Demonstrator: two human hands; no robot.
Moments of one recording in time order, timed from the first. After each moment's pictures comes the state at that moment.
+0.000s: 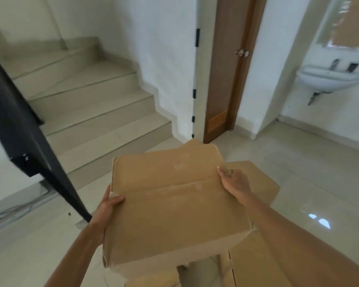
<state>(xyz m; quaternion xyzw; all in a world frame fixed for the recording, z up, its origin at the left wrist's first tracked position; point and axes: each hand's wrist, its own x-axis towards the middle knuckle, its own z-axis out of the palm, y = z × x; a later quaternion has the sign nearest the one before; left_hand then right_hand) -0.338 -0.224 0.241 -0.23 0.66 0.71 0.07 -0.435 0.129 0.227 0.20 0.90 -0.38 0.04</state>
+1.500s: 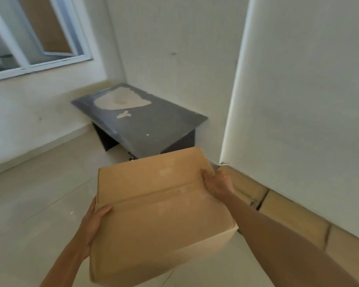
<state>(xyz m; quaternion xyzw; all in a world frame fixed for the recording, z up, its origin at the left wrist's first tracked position) -0.127 0.534 0.231 0.31 0.66 0.43 0.53 0.226 0.623 0.242 0.78 0.48 -0.33 -0.24</state>
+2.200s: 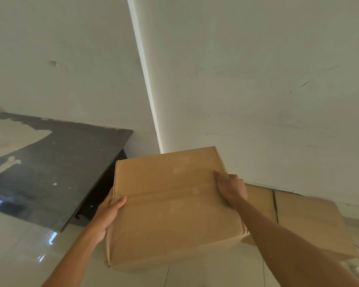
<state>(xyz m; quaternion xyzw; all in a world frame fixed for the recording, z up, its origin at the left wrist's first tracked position) 0.118 0.817 0.201 0.51 0.60 0.20 0.58 0.452 0.690 0.193 0.89 0.19 -0.26 -0.31</state>
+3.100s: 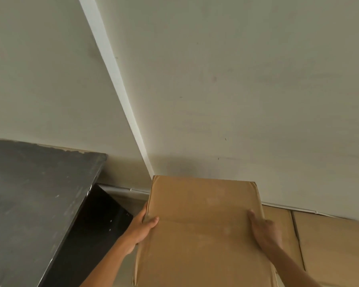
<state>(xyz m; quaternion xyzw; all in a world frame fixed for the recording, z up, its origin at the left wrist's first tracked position) 0.312 1.059 0.083 0.55 0.53 -0.02 0.65 0.587 0.837 0.060 0.92 -0.01 -0.29 -0.27</state>
